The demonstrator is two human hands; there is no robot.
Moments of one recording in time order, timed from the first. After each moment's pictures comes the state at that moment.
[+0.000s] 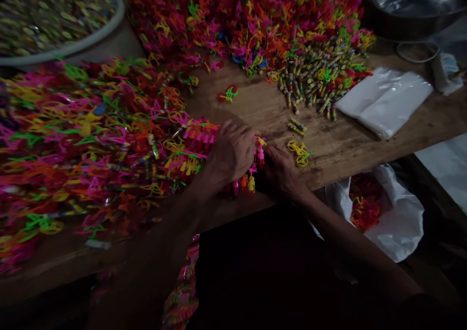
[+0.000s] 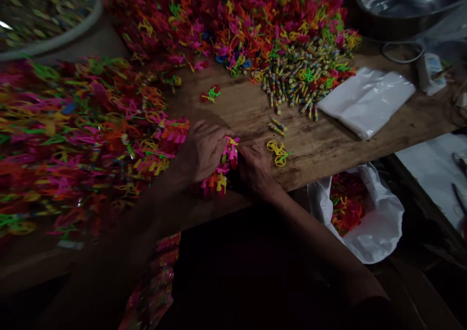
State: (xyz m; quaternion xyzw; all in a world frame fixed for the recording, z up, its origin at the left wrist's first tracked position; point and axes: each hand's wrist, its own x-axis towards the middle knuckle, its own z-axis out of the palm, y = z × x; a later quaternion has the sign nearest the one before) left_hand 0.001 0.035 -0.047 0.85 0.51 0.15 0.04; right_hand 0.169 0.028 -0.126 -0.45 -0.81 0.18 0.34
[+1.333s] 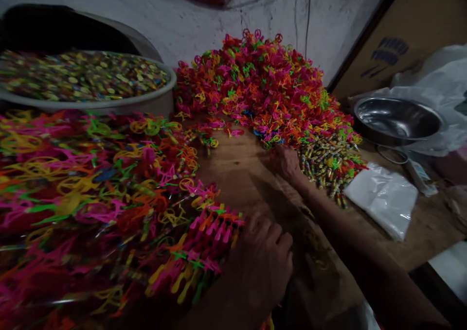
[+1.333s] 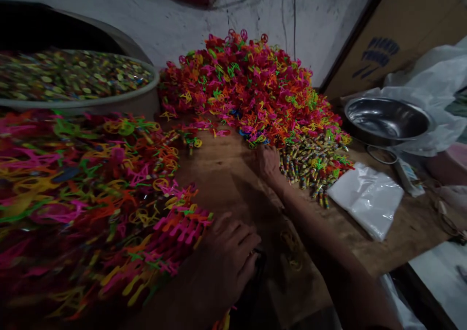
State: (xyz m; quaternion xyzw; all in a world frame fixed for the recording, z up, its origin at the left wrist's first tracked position) left_hand 0.006 0.031 -0.034 0.82 0.51 0.15 0.21; right_hand 0.125 0.266 -0.092 -0.53 -0.83 -0.08 0.14
